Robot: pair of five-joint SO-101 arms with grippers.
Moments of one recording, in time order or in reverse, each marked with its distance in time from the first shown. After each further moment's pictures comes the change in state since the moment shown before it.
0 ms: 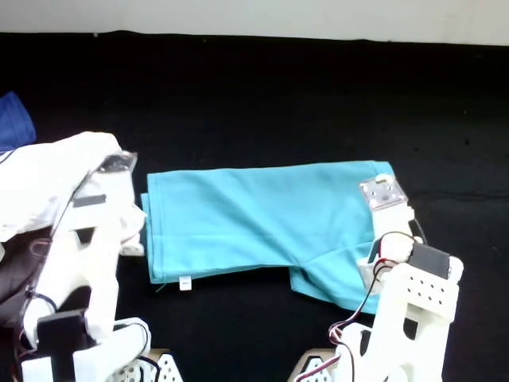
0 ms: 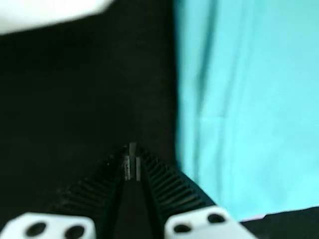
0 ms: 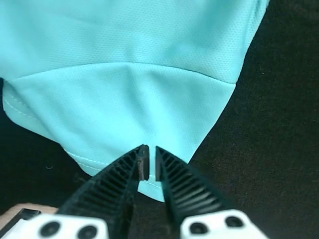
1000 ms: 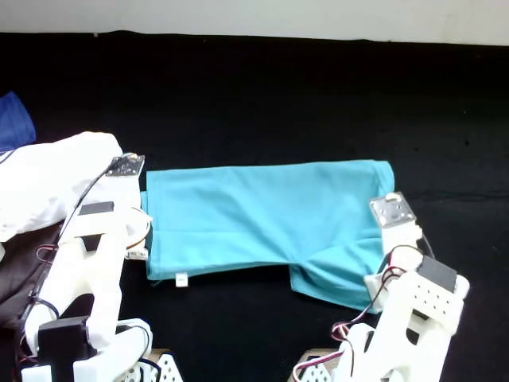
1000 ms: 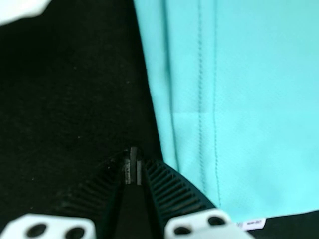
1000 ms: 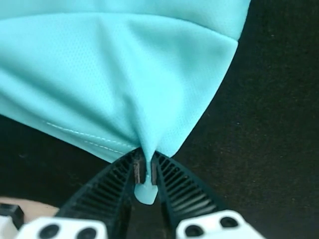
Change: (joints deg) left arm 4.0 -0.6 8.3 -8.8 -1.4; right arm 10.2 -0.3 7.5 -4.0 9.0
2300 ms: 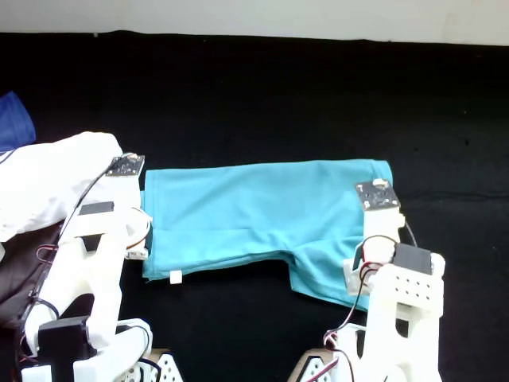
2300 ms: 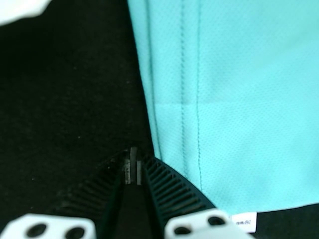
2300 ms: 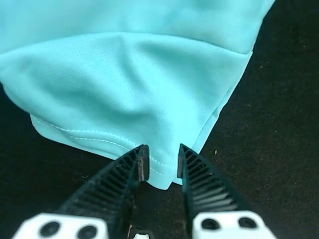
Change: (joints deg) left arm 0.0 0.0 0.0 0.0 0.0; right arm -16.4 1.1 -3.3 4.0 -24.6
